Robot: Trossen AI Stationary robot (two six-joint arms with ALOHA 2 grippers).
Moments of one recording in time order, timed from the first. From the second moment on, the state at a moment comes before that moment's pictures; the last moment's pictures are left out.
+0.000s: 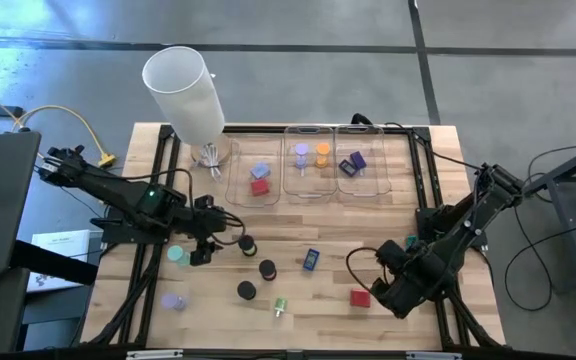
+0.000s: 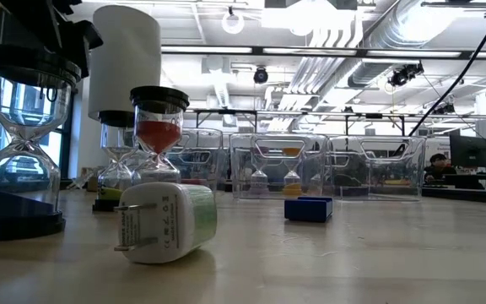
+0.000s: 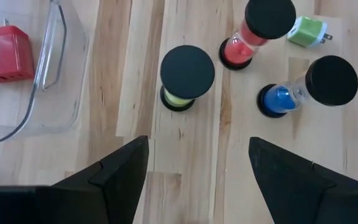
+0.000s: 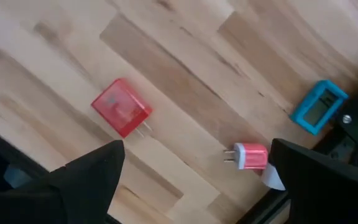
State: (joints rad) left arm -0.35 1.06 0.96 -0.90 -0.14 -0.44; right arm 0.79 1.54 1.37 -1.40 0.15 1.65
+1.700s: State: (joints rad) left arm -0.36 1.06 0.96 -0.86 -0.13 -0.38; right arm 0.77 1.50 1.13 -1.39 -0.13 2.01
